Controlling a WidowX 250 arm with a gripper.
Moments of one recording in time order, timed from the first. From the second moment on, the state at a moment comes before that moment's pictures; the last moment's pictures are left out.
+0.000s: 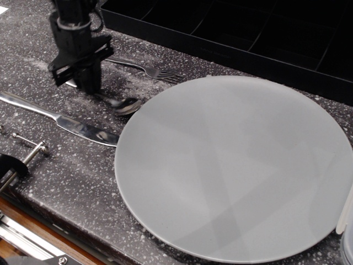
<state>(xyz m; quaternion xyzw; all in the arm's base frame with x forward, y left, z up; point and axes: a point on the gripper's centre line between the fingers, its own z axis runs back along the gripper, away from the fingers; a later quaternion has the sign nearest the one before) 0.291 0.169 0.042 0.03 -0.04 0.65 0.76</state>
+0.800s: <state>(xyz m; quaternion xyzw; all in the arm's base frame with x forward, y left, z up) 0.271 0.042 0.094 -0.02 -0.03 0.59 0.80</state>
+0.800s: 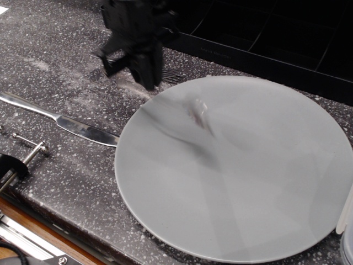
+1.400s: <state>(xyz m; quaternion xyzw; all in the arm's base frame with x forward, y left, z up) 0.268 -0.001 0.071 -0.01 -0.06 0.59 0.81</state>
